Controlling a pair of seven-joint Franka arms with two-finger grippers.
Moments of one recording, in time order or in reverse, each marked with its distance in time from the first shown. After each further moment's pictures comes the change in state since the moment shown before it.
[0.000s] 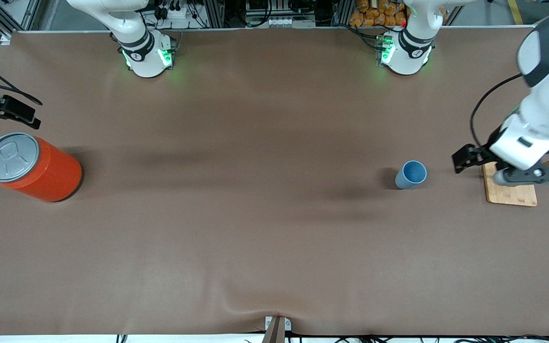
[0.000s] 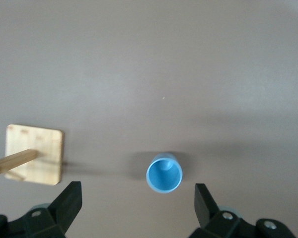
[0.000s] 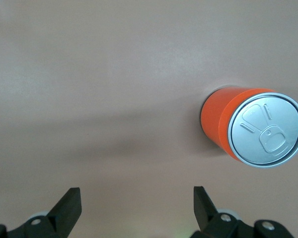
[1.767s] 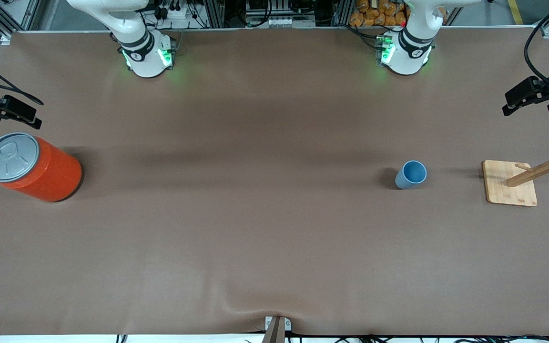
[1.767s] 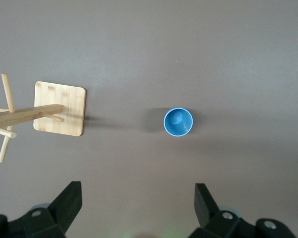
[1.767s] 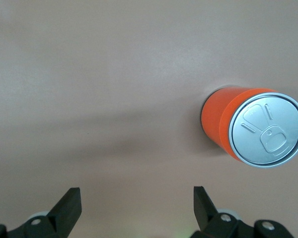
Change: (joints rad) left arm -0.074 -0.155 0.175 0.057 -0.063 -0.268 0.083; right arm 0.000 0.000 0.003 -0.001 0.000 -0.001 0.000
